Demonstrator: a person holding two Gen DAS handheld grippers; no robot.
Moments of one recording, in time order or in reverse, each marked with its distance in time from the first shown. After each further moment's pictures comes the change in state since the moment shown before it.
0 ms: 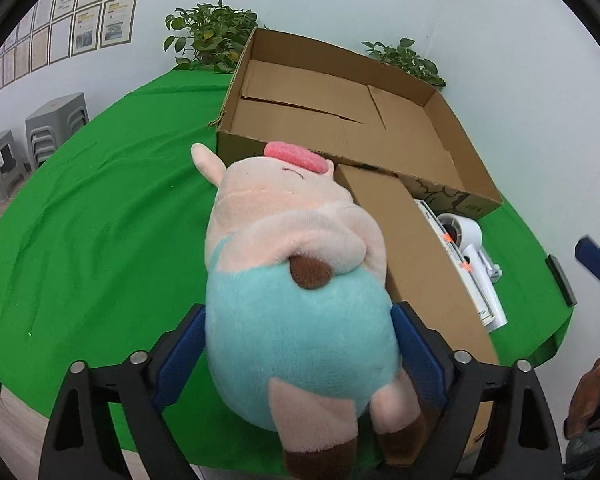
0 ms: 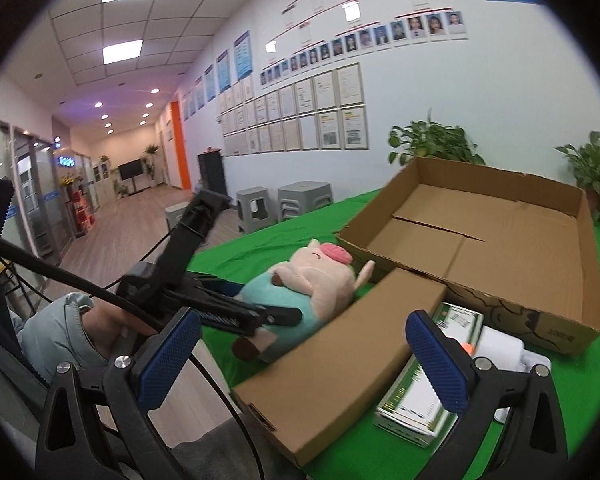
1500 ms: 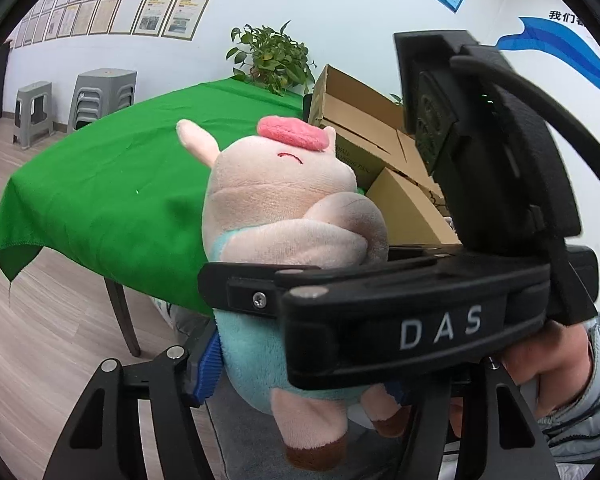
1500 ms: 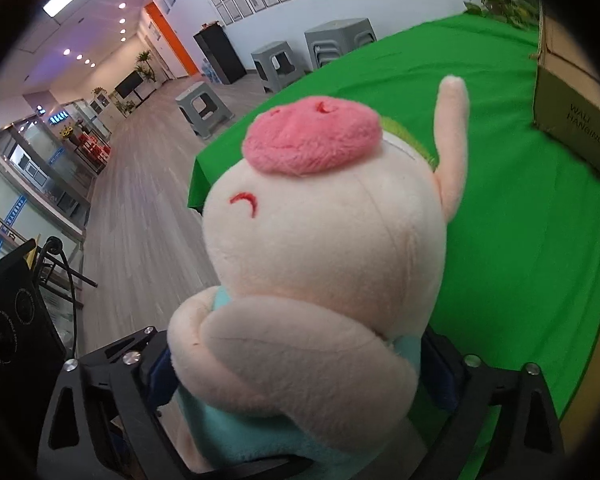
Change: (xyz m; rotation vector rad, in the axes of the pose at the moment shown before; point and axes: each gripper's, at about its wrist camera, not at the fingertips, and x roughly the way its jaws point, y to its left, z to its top) left arm -0.107 0.097 -0.131 -0.201 -0.155 -0.030; right arm 0.169 0.078 -0.021 0.210 0.569 0.129
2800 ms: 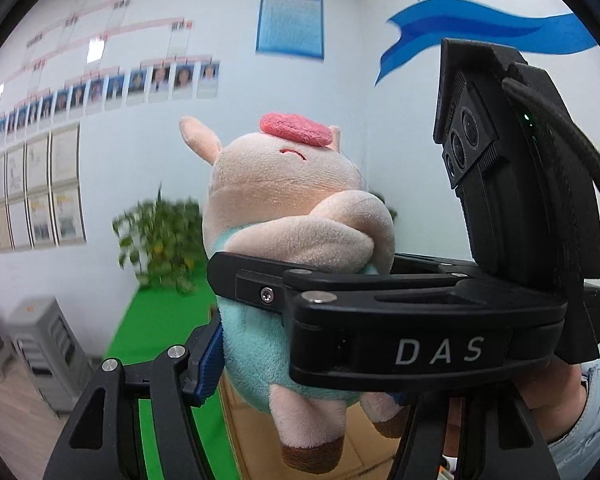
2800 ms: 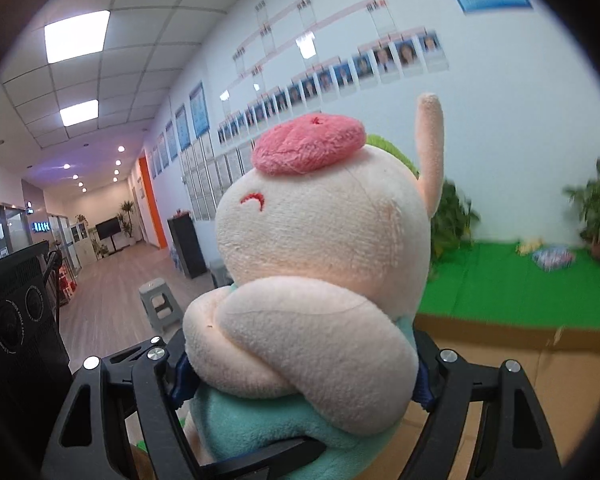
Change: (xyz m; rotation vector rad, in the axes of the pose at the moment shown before) left arm 0.223 -0.225 0.441 0.487 -0.288 -0.104; right arm -0.224 -0.166 0.225 0.004 -0.659 -0.139
